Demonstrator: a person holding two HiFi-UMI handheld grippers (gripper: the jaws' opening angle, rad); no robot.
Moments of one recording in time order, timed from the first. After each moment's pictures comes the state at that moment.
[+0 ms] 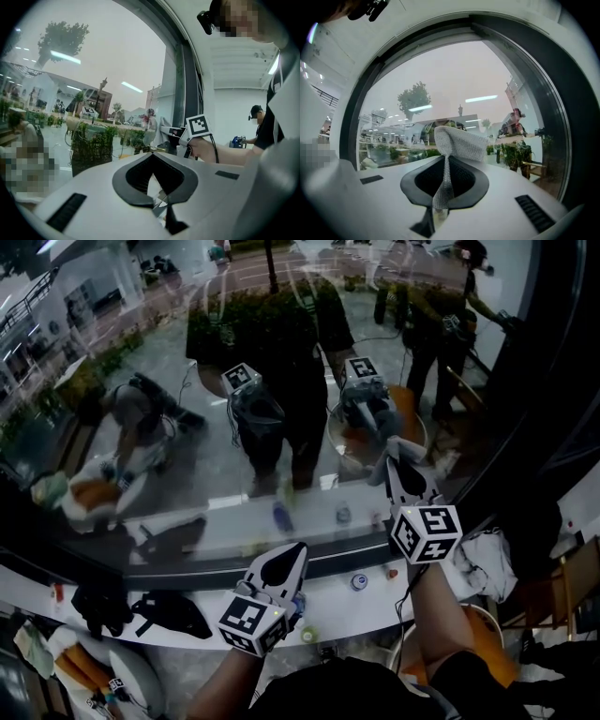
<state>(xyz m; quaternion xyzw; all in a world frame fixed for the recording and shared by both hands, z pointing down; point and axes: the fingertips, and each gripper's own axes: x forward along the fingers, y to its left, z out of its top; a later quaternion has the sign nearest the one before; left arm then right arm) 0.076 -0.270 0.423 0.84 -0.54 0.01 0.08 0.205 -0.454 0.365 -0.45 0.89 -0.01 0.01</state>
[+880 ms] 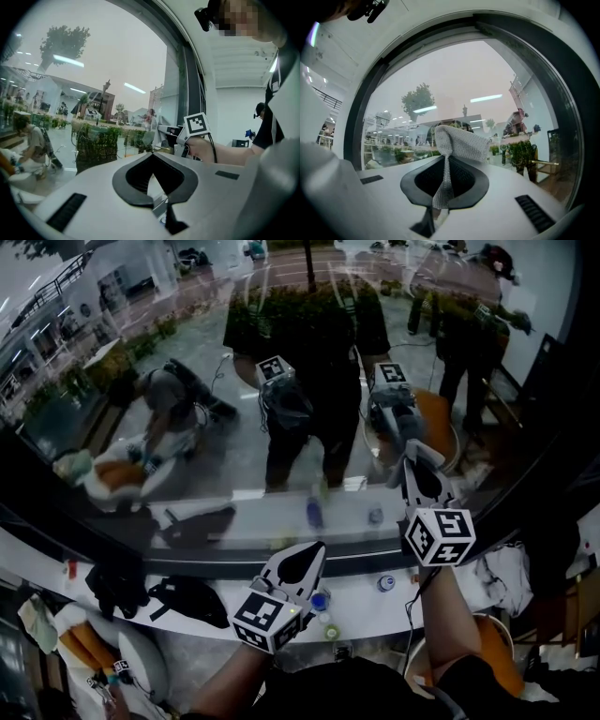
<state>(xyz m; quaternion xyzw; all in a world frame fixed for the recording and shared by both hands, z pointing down) 0.025 -0.239 0.424 0.83 -0.55 0.01 0.07 0.136 -0.430 0.364 -0.43 0.90 -0.01 0.02</state>
